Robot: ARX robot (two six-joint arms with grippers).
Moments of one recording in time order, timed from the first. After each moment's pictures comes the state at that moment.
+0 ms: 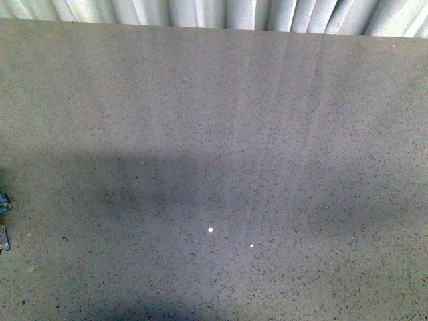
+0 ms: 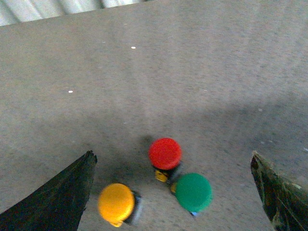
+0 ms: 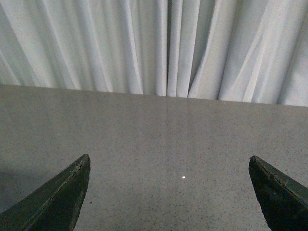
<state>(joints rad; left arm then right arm) 0.25 0.72 0.25 -0.02 0.33 0.31 0.00 0.00 0.02 0.00 0.00 0.00</state>
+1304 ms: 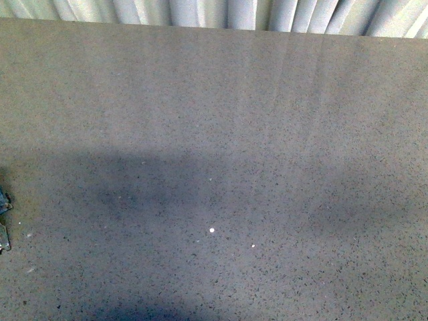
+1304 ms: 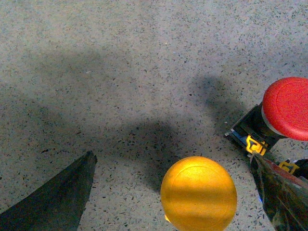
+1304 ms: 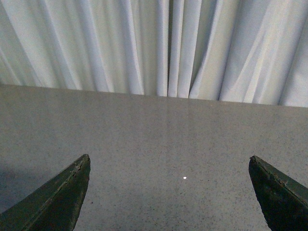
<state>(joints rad) 0.51 1.49 0.29 0.48 0.42 0.41 0.00 0.00 0.02 0.00 0.00 0.00</state>
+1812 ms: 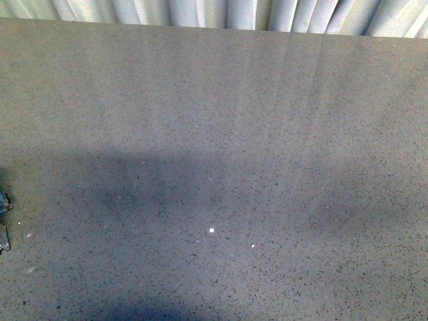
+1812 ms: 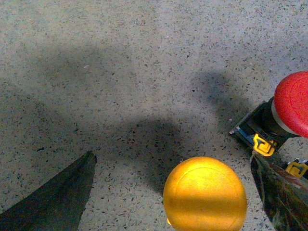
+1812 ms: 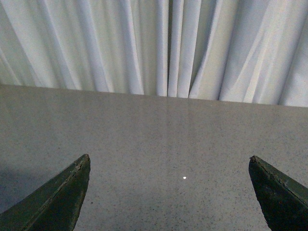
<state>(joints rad) 0.51 1.54 0.29 0.51 0.41 0.41 0.00 0.00 0.02 0.00 0.00 0.00</state>
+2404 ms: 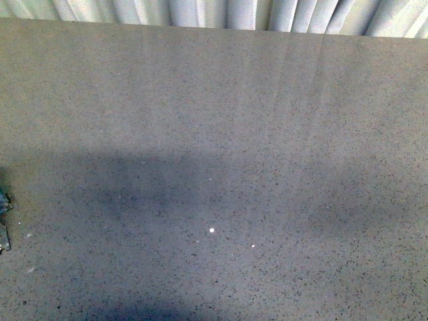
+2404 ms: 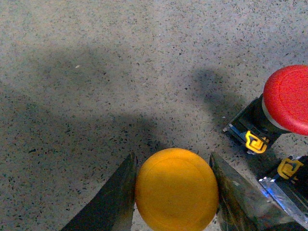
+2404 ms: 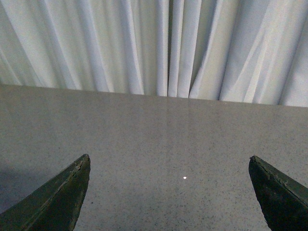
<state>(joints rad) 0.48 1.55 0.28 0.53 0.41 0.42 0.00 0.00 0.02 0.00 0.00 0.00</state>
